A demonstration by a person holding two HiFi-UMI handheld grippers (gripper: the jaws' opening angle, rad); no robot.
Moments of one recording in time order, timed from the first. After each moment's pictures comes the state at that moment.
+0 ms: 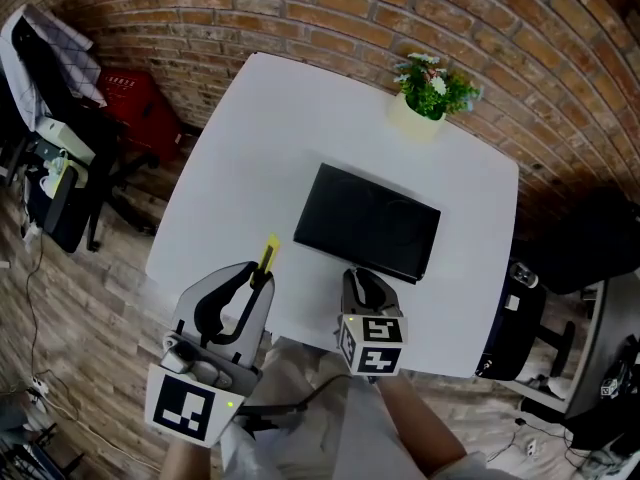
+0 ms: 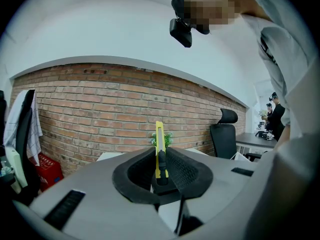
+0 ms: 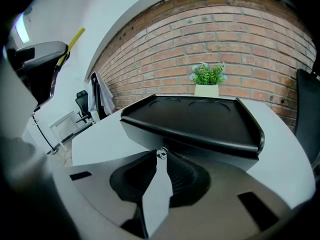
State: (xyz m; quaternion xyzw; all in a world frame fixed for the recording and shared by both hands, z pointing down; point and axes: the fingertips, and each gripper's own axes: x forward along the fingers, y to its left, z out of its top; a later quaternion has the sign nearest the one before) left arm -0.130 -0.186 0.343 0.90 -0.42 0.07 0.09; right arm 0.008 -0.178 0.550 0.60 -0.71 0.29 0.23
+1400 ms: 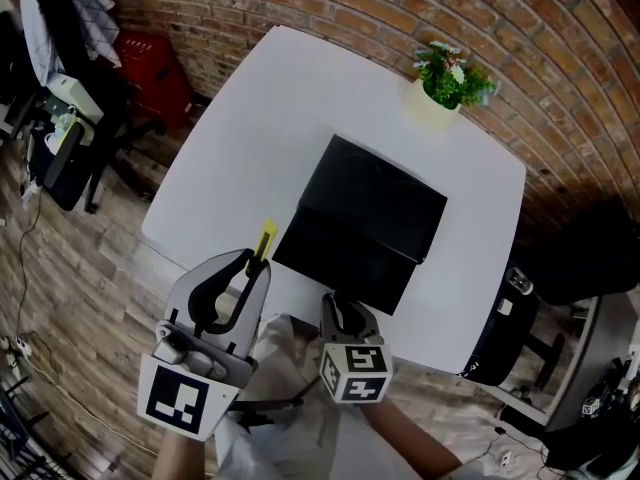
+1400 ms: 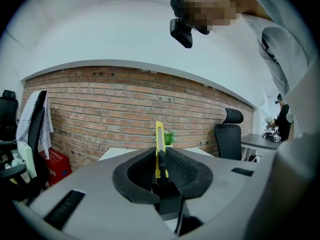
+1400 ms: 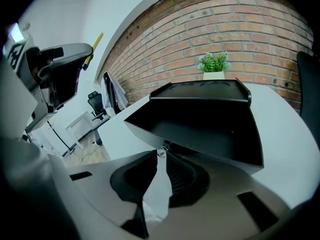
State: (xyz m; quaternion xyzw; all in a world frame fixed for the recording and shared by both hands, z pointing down) left arm -0.137 -0.148 0.352 0.88 -0.46 0.07 0.10; right arm -0.029 -0.088 0.557 0.54 -0.74 0.34 0.22
